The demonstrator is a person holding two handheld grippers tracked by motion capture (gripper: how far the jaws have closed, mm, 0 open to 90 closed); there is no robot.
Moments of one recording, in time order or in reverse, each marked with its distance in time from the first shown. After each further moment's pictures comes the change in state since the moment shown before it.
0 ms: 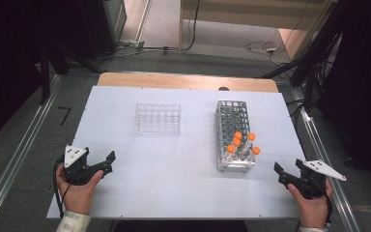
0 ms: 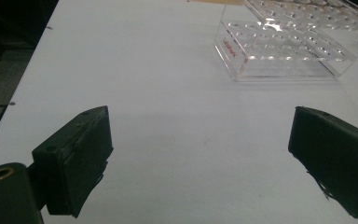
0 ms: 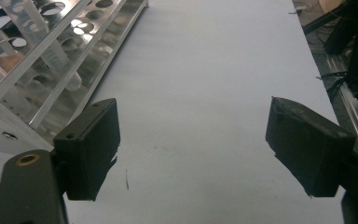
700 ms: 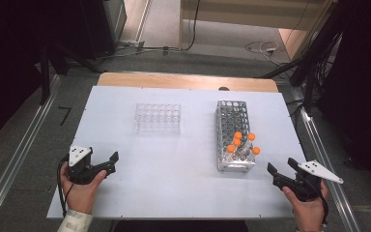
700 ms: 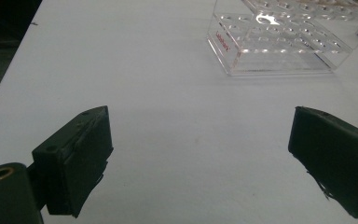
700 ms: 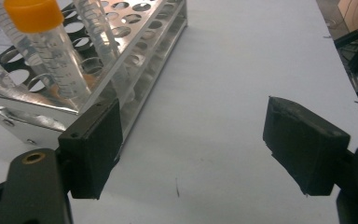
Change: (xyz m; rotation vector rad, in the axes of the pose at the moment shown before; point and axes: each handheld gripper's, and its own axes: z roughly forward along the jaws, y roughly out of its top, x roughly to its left) left arm -0.006 -0.001 0.006 0.018 -0.019 0.021; right arm 0.025 0.007 -0.011 -0.044 0.086 -0.041
